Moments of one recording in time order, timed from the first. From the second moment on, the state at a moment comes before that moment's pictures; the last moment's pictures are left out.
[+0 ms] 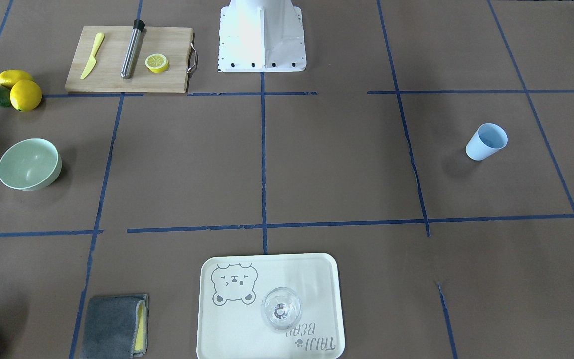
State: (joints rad) left arm -1.55 -1.49 -1.79 -1.48 -2.36 0.13; right arm 1.48 -1.57 1.68 -1.63 2.37 -0.12
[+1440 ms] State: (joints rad) left arm -1.53 -1.48 -1.79 -1.52 -2.36 0.13; right arm 1.24 -1.67 1.67 -1.16 2.39 0.45
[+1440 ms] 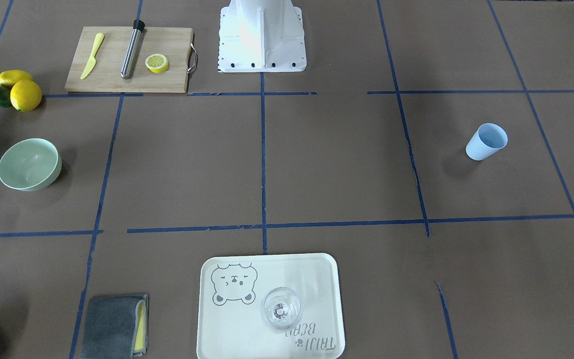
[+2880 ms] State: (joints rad) left arm -1.53 -1.47 -1.79 -1.53 -2.36 0.13; right arm 1.02 -1.68 1.61 -0.99 2.28 0.62
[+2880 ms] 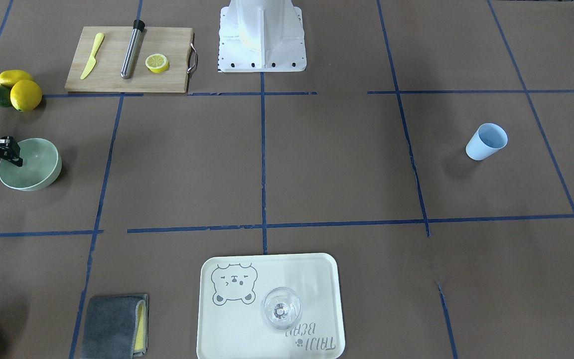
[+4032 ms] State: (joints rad) left arm -1.53 -1.47 -1.80 -1.53 -2.36 0.13; right arm 0.81 -1.40 1.80 -1.00 2.24 1.31
